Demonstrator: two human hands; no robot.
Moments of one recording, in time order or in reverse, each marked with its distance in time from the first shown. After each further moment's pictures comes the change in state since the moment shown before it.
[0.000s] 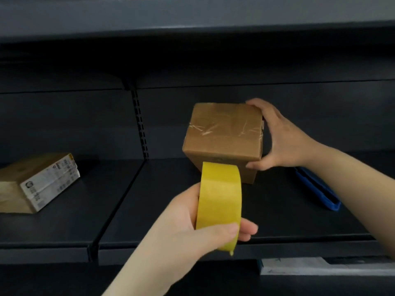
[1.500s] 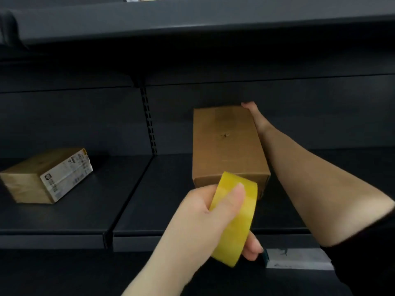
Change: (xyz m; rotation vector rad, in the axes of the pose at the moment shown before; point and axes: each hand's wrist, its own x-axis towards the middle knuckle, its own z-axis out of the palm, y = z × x) left_hand -0.002 -0.006 0.015 -0.036 0.094 -0.010; right_hand 0.075 0.027 0.053 1.133 0.111 0.813
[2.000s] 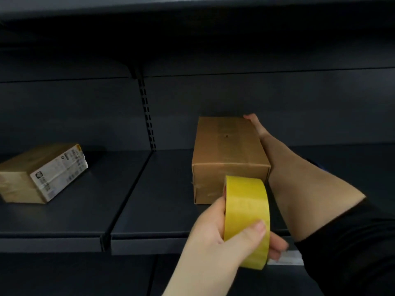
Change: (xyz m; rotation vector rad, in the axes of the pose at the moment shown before) left_hand -0.003 -0.025 0.003 -0.182 -0.038 0.002; right_hand 0.027 0.033 -0.006 -0.025 0.101 0.110
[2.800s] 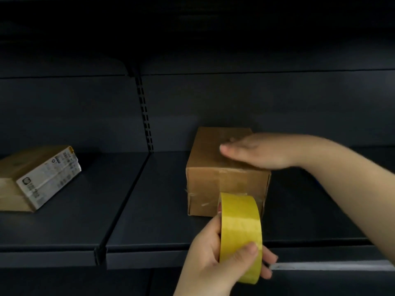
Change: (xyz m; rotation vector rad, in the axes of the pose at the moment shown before) left_hand 0.008 -0.029 -0.026 -0.048 -0.033 -0.033; right_hand -0.124 -0.029 0.028 -1.449 -0.336 -0.370
